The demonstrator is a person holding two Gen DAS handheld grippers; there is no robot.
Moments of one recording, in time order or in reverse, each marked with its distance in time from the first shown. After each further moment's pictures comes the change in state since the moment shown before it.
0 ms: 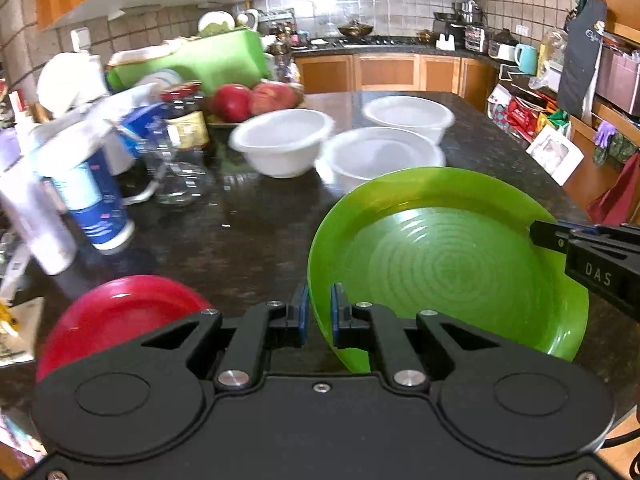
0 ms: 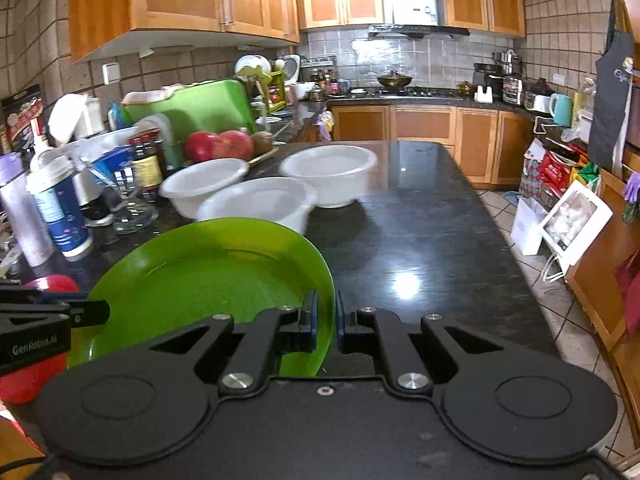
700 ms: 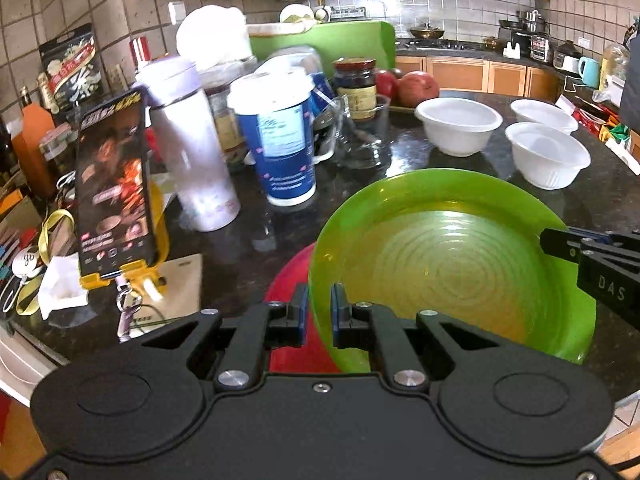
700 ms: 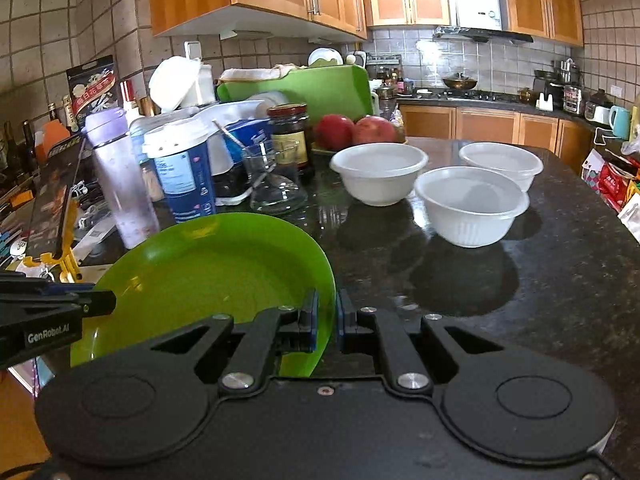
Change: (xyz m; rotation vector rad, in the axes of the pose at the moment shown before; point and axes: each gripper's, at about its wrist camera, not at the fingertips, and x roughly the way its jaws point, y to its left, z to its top) left arm -0.037 0.149 -0.047 -0.069 0.007 0.139; right arm 0.005 0.175 -0.020 -0.054 0.010 0.126
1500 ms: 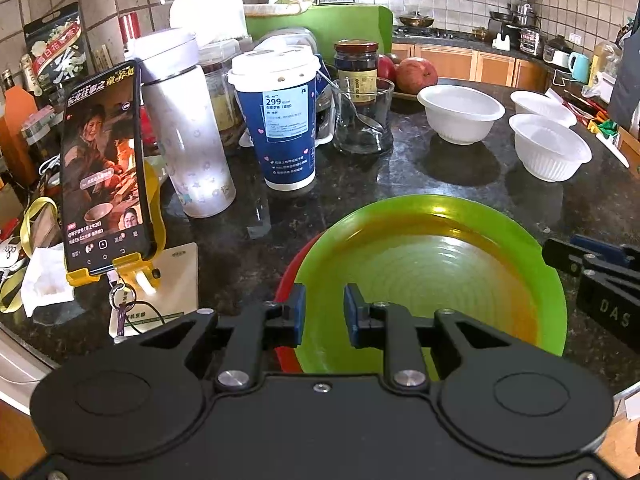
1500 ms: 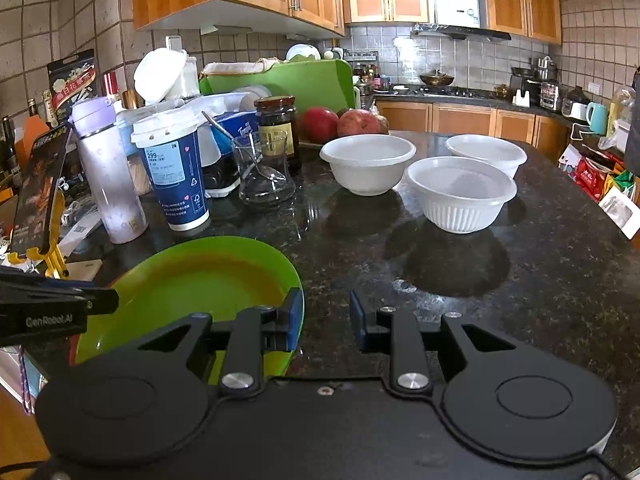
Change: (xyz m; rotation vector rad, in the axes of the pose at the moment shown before) left arm 0.016 0.020 0.002 -0.005 0.044 -0.063; right arm 0.002 0.015 -0.009 0.014 0.020 -0.071
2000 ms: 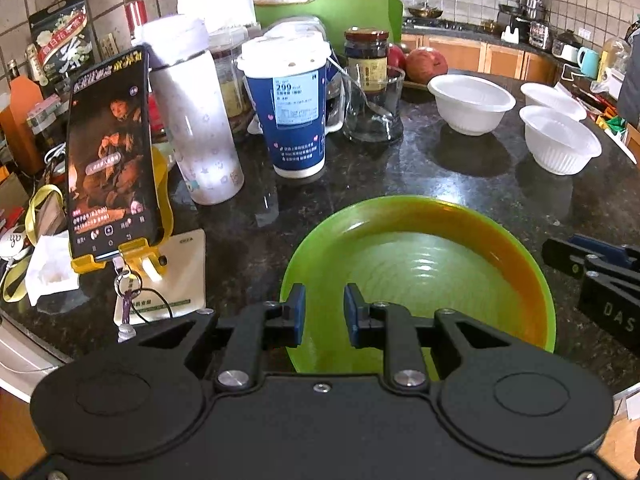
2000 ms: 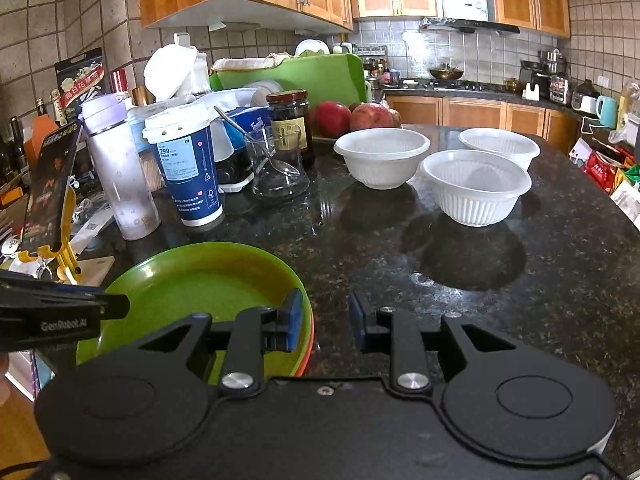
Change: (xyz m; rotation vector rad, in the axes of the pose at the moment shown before) left arm 0.005 0.003 -0.002 -0.011 0.041 0.019; right arm -0.002 0.002 -0.003 0.009 0.006 0.028
